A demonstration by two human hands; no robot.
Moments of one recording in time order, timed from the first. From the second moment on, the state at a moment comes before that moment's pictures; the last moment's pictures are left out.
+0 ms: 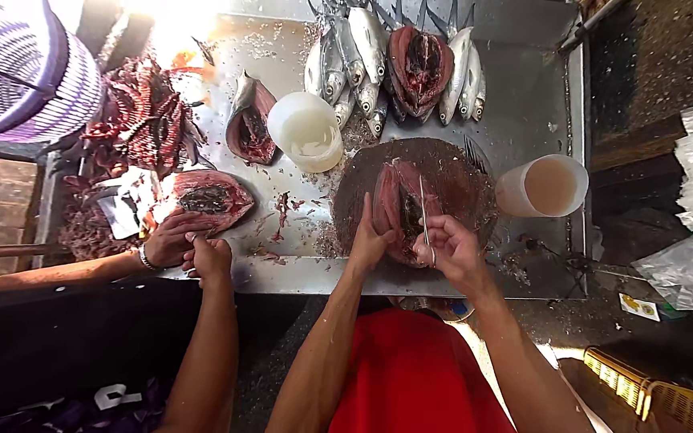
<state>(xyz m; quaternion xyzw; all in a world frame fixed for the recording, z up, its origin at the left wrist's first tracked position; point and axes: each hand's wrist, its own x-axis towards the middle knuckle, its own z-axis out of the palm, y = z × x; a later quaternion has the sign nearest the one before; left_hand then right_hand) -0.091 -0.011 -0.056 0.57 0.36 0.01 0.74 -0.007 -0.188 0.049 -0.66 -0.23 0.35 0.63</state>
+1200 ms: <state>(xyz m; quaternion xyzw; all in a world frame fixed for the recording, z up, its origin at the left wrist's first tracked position) -0.093 -0.042 -0.061 0.57 0.37 0.10 0.73 -0.053 -0.221 0.018 -0.69 -0.26 0.20 0.64</state>
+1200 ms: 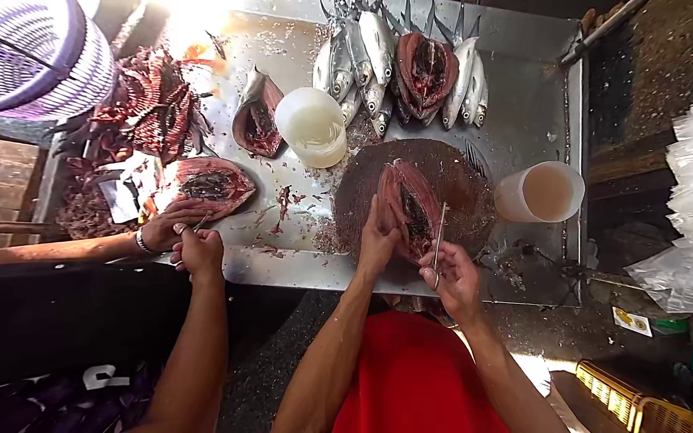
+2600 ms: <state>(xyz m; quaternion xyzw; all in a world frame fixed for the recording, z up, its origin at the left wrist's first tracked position) -0.093 -0.045 -0.054 0.39 0.39 0.12 0.83 -0.060 -0.268 -0.016 -0.78 -0.16 0.38 0.47</state>
